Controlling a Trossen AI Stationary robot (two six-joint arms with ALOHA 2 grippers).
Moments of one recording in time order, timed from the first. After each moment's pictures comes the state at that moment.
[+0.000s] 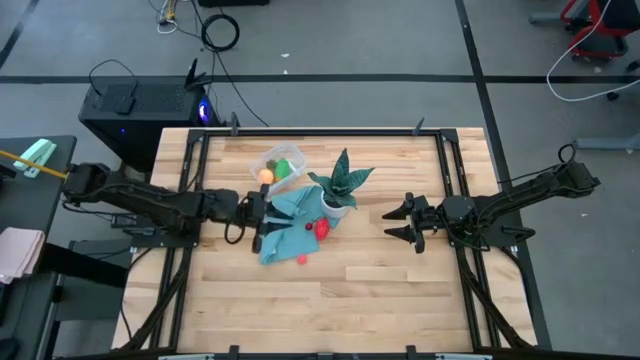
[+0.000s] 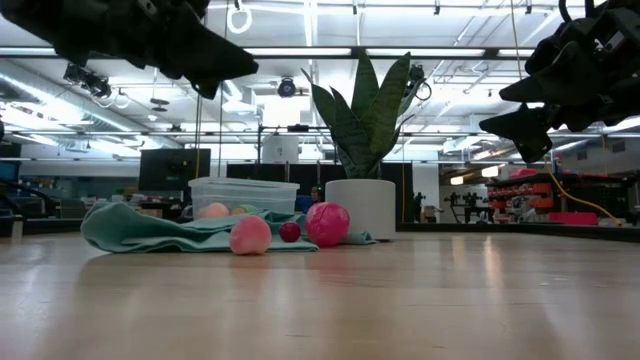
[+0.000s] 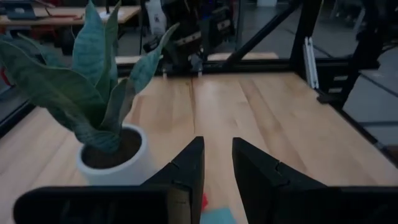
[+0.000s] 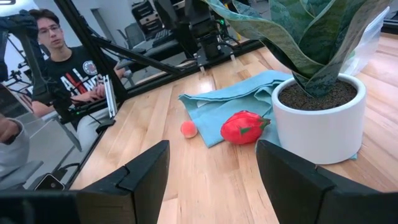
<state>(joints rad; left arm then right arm) -0.11 1.10 0.43 0.49 -0.07 -0.02 0.19 0.67 0.01 0.51 0.16 0.39</state>
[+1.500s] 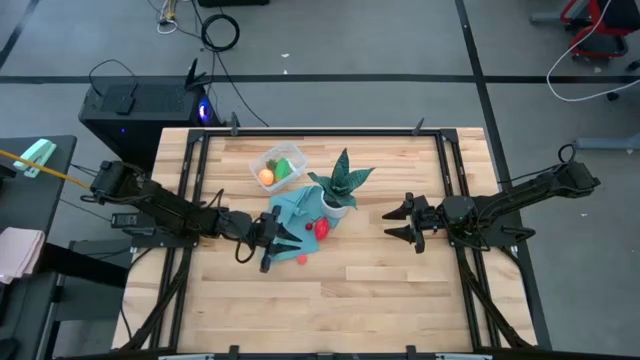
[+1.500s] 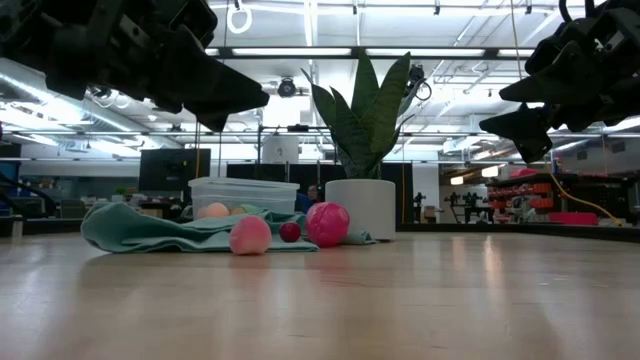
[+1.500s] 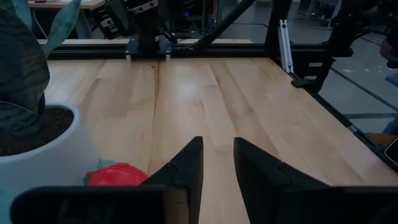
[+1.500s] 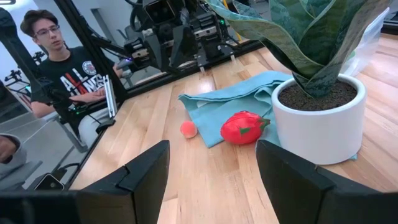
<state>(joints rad) -0.24 1.42 0.40 0.83 -0.11 -0.09 0.19 0.67 0.01 0.51 0.16 0.39</state>
